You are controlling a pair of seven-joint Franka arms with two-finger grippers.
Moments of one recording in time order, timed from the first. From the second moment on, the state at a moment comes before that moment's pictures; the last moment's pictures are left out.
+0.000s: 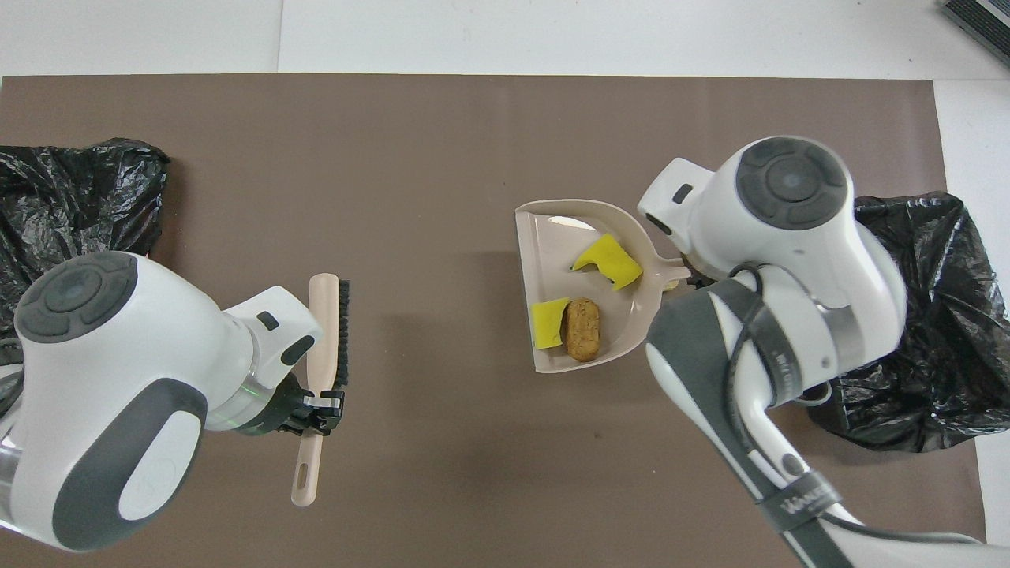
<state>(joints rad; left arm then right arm) -0.37 -0.20 -0.04 -2.09 -0.22 1.64 -0.34 0.26 0.16 0.01 -1.74 -0.17 1.86 -1.31</state>
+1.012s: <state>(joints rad) -0.65 0.00 -0.23 -2.14 -0.22 2.06 -0.82 -0.27 0.15 0.00 -1.57 -0.38 1.81 -1.91</state>
